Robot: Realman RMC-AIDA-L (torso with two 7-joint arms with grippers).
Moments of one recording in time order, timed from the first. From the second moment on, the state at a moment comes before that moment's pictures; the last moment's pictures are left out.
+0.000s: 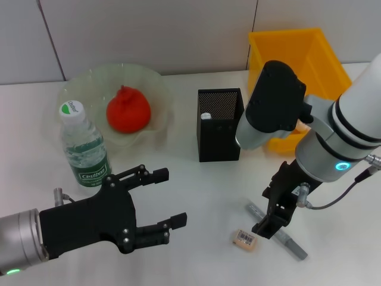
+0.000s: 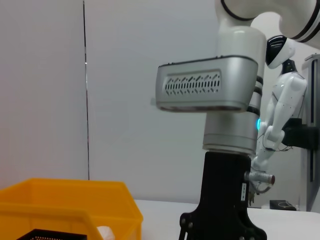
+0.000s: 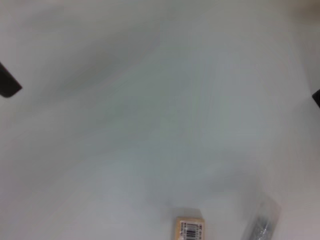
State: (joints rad) left arm -0.37 -2.07 1.28 0.57 1.37 1.56 -0.92; right arm 0.62 2.08 1.56 1.46 0.53 -1.67 2.51
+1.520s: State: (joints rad) left arm -0.32 -2.05 1.27 0.58 1.37 1.59 -0.89; right arm 0.72 2.08 1.45 1.27 0.58 -1.57 2.58
